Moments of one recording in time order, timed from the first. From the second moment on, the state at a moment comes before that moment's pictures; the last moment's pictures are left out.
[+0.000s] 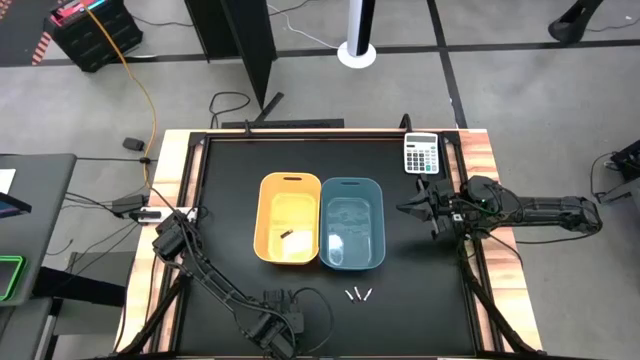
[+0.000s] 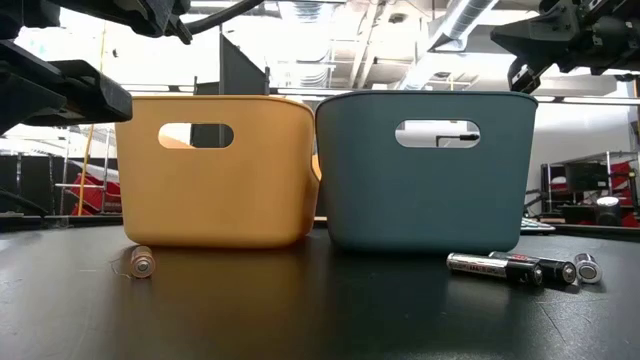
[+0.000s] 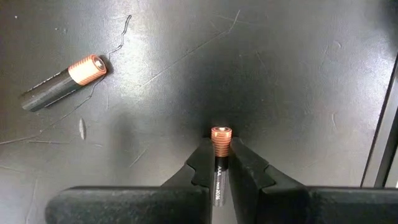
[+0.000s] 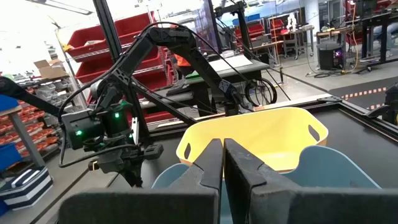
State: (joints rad) left arm -0.70 2.17 1.61 -0.91 -0.11 -0.75; right arm -0.10 0.36 0.21 0.23 -0.18 0.24
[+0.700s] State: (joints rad) left arm -0.69 2.15 1.62 -0.97 -0.17 -0.75; right arm -0.10 0.36 0.21 0.23 -0.18 0.24
